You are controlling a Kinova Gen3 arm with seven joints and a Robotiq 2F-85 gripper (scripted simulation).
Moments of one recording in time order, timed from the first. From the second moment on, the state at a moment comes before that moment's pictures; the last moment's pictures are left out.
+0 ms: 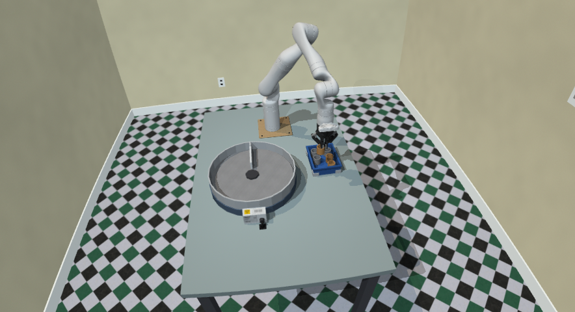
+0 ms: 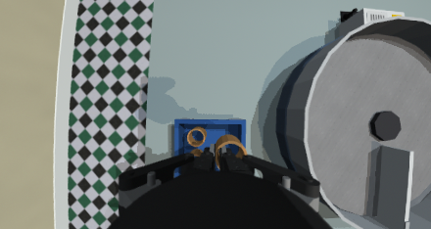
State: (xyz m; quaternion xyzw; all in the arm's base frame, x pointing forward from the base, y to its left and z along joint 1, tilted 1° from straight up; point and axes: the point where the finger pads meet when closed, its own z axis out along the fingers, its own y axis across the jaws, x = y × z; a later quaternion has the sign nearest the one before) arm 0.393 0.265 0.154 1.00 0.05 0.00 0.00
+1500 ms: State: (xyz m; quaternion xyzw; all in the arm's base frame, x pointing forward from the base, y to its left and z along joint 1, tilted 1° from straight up) arm 0.390 0.261 0.155 1.00 0.05 0.00 0.00
